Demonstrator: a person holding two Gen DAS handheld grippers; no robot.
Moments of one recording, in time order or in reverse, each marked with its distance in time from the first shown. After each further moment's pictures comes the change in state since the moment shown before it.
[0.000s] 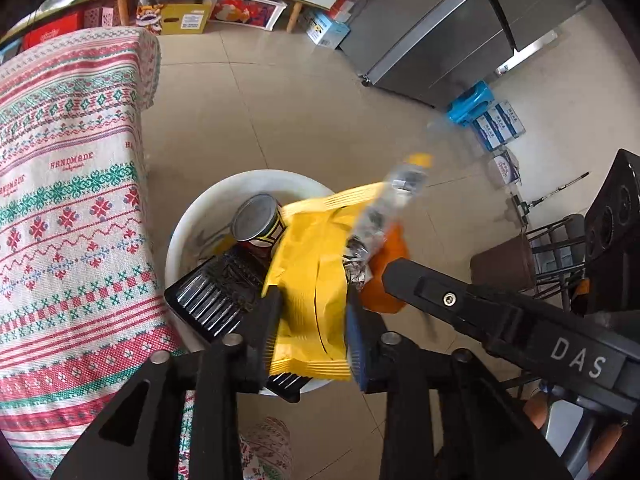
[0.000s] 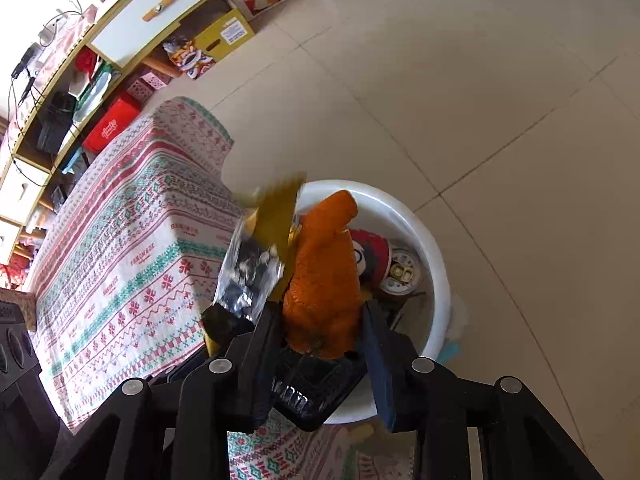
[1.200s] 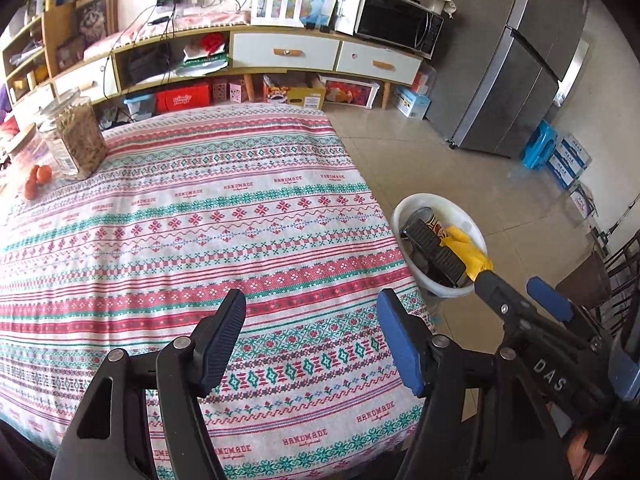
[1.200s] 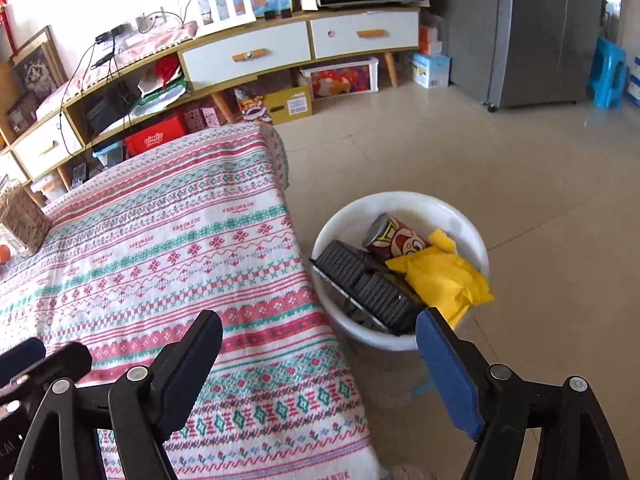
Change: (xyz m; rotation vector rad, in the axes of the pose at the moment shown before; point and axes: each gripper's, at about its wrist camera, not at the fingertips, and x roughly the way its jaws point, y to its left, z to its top) left arm -0.206 0.094 -0.139 0.018 -0.305 0.373; right arm -0.052 0.111 -0.184 -0.309 -0.394 -0.123
